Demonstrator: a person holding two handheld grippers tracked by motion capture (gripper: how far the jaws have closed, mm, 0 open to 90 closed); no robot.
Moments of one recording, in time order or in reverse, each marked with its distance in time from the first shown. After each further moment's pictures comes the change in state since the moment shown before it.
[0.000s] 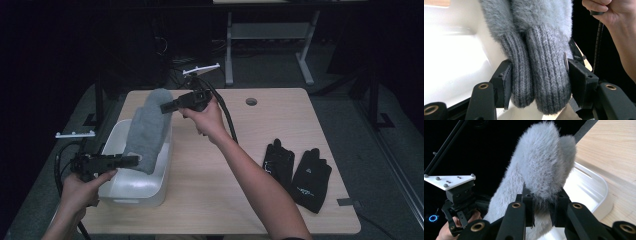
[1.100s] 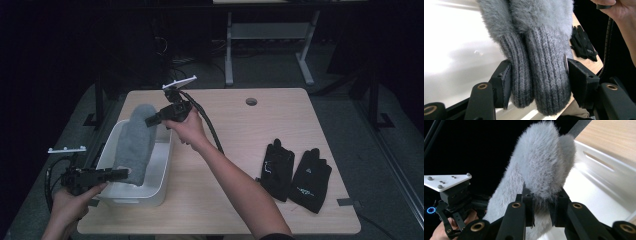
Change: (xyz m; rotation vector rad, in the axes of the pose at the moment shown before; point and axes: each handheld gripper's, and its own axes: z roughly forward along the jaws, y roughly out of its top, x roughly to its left) left arm 0.033 -0.037 -0.013 0.028 0.058 -0.083; right arm -0.007 -0.009 0.066 0.100 0.007 0.021
